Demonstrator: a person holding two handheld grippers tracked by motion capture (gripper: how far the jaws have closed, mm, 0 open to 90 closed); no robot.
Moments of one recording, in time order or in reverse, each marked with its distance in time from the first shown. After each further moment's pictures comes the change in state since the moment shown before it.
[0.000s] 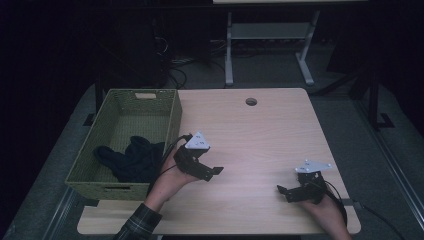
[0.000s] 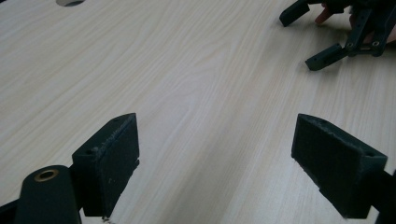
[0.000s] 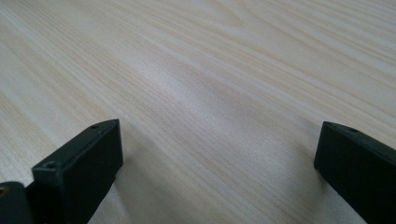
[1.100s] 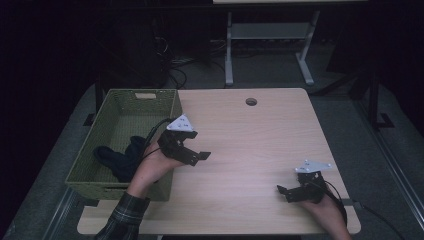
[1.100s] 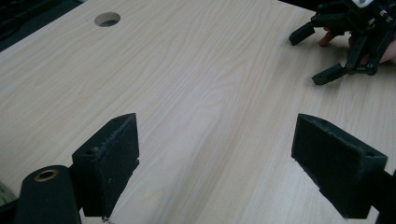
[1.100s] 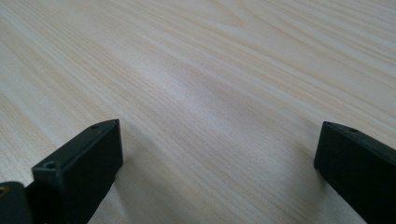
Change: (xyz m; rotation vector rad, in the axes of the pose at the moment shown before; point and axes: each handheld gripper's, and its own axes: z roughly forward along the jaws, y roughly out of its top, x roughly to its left) left arm 0.031 0.017 -0.043 -0.002 0.007 -0.003; right arm 0.000 0.000 0.000 0.000 0.000 -0.001
